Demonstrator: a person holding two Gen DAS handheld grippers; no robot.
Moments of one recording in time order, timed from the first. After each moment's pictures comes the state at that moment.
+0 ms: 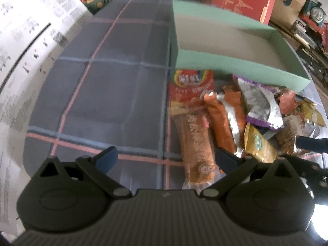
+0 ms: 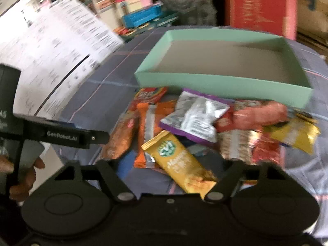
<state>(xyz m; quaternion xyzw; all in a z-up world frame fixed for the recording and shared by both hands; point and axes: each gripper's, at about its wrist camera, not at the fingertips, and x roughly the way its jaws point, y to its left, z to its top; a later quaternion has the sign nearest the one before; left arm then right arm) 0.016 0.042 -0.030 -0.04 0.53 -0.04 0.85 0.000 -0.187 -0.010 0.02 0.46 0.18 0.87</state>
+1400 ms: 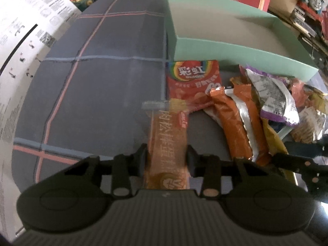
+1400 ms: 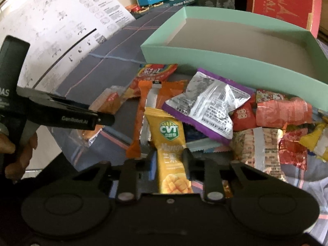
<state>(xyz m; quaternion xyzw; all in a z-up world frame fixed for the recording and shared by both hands) 0.035 0.036 -0.060 -0.01 0.53 -0.05 0.85 0.014 -0.172 -0.036 -0.01 0.48 0.20 0.85</state>
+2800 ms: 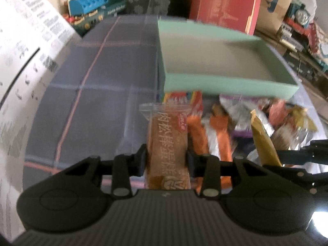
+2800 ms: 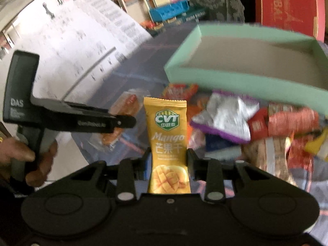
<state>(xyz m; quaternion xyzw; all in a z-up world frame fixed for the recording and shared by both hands) 0.023 0.036 -0.008 -0.02 0.47 -0.08 0.88 0.010 -0.175 0.009 0.04 0.44 0.25 0.86</state>
